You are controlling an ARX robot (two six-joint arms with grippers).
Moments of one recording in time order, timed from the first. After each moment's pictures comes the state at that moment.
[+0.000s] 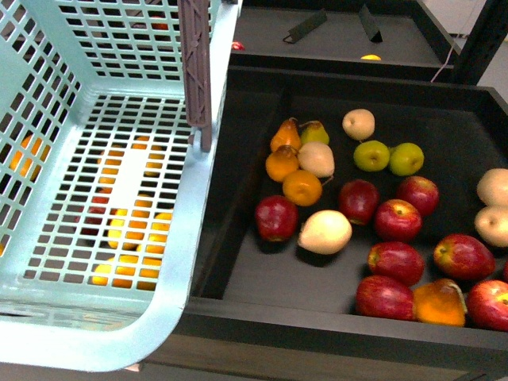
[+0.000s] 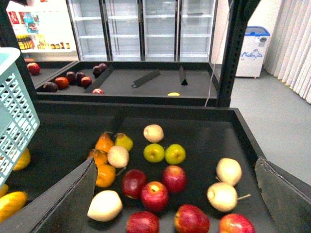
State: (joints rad) left arm -0.25 1.27 0.72 0.33 -0.31 -1.58; right arm 0.00 0.00 0.01 0.00 0.00 0.00
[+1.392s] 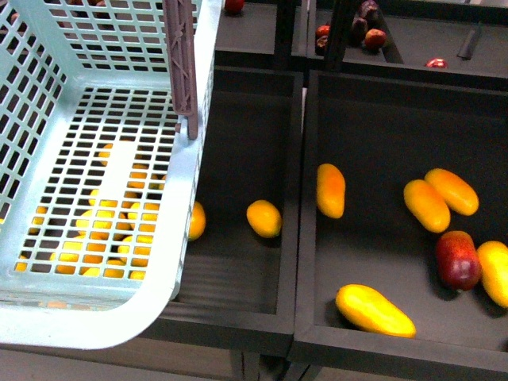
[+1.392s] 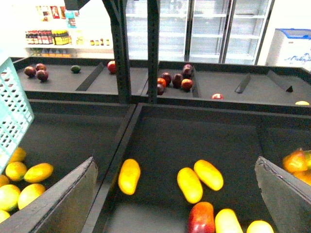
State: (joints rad) left arm -0.24 1.26 0.72 0.33 -0.33 -1.57; right arm 0.00 0.01 0.01 0.00 -0.01 0.00
